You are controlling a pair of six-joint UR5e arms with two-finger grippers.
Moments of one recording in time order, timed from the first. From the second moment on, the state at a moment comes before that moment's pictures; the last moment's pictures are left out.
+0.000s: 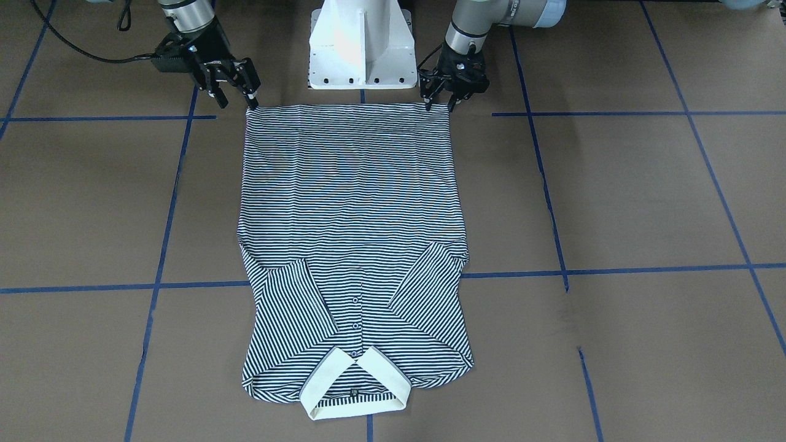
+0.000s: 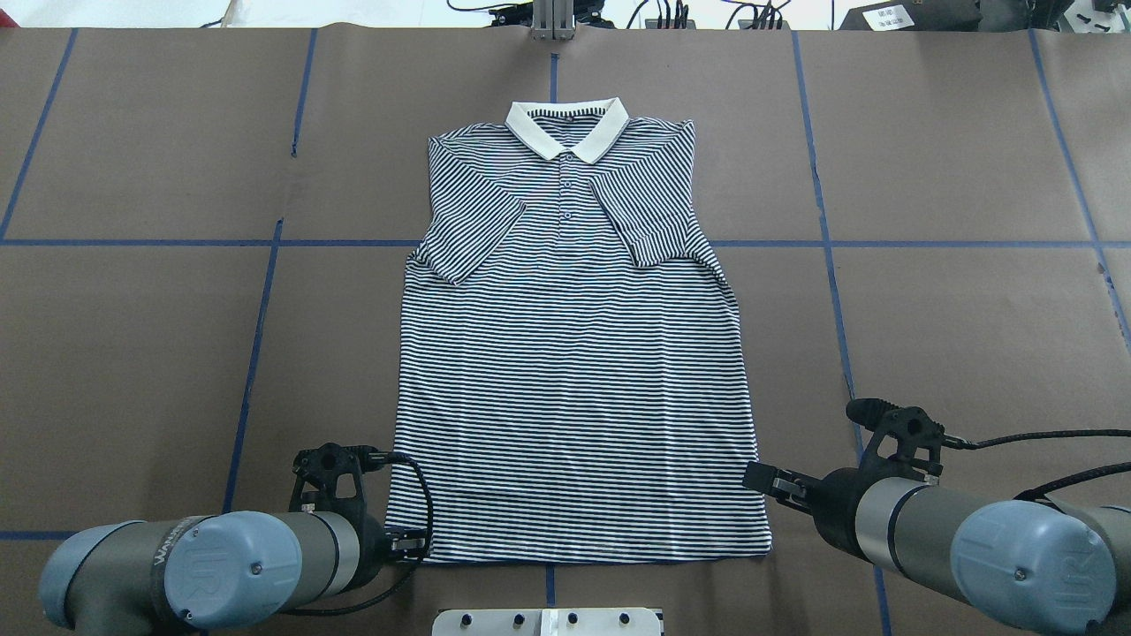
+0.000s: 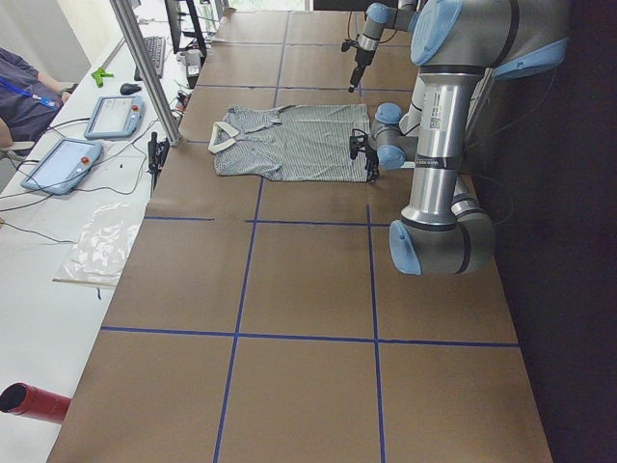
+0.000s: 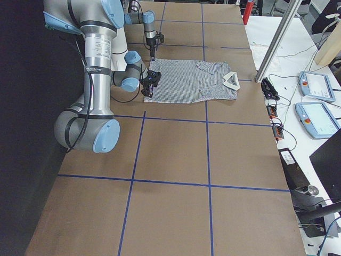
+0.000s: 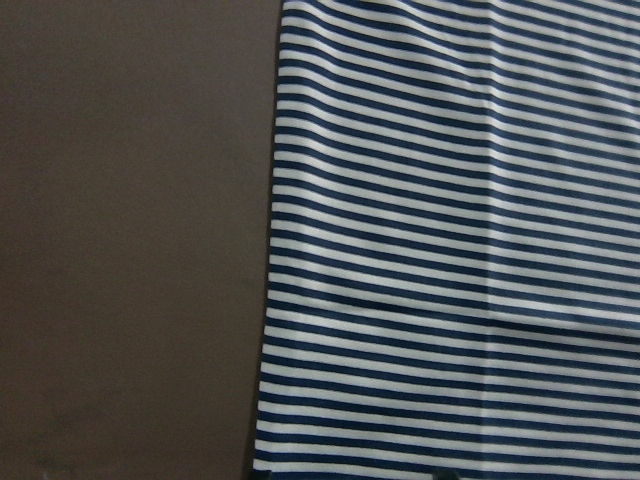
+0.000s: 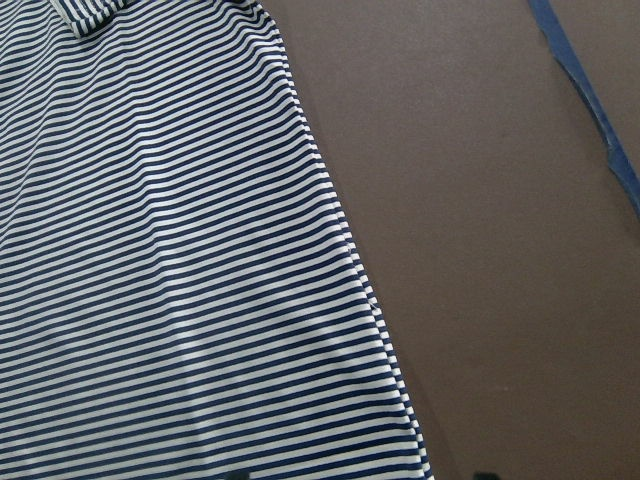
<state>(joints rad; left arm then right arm) -0.12 -1.77 -2.01 -1.88 -1.58 -1.55 0.16 -1.67 2.23 -1.14 1.43 1.80</state>
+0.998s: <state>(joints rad) -0.10 -1.76 -2.01 -1.88 -1.58 -1.55 0.15 -1.68 2.23 -1.14 1.42 1.80</state>
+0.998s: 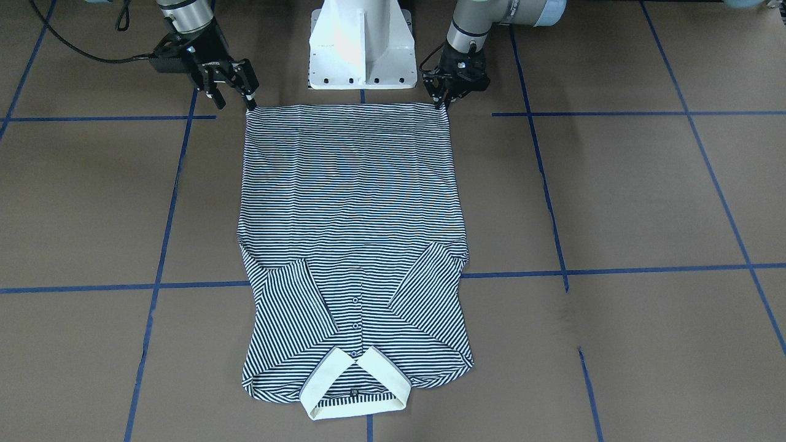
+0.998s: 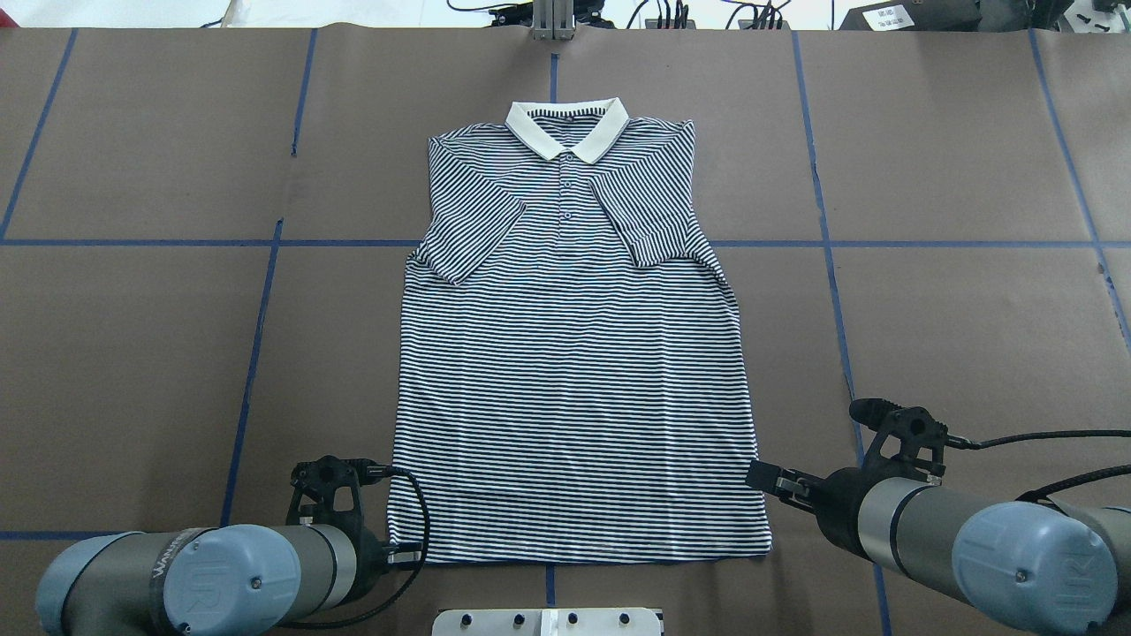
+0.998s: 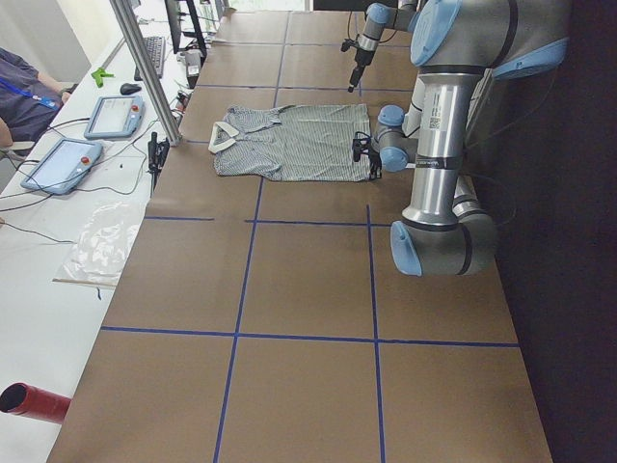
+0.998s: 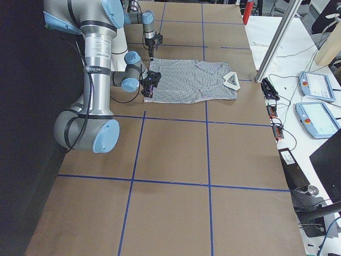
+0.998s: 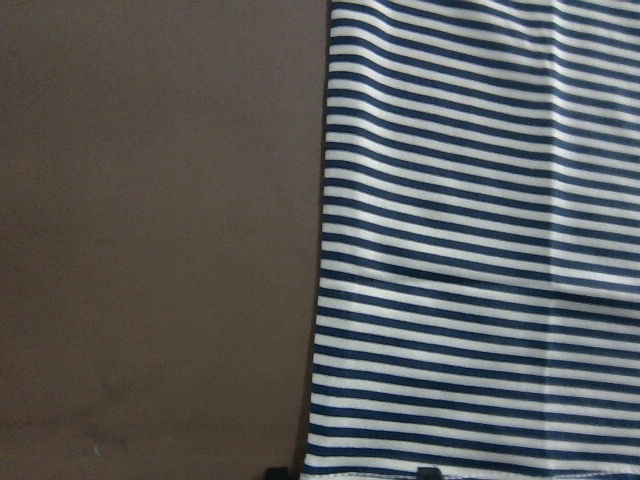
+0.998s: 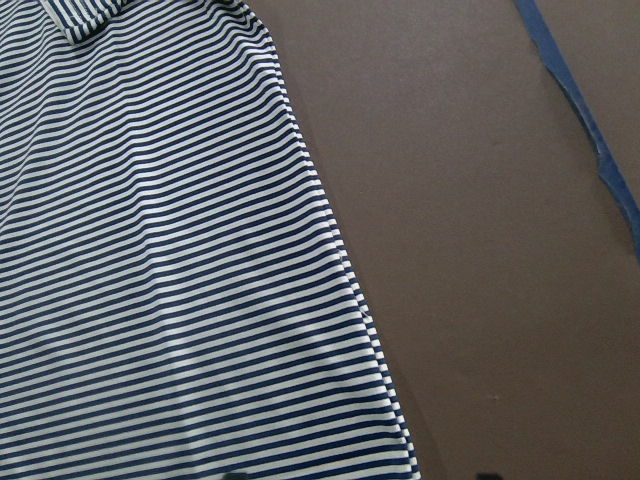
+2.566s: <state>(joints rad) -0.09 -1.77 -2.05 -1.88 -1.52 -1.55 0.03 -1.63 2.16 -1.25 1.33 1.90</state>
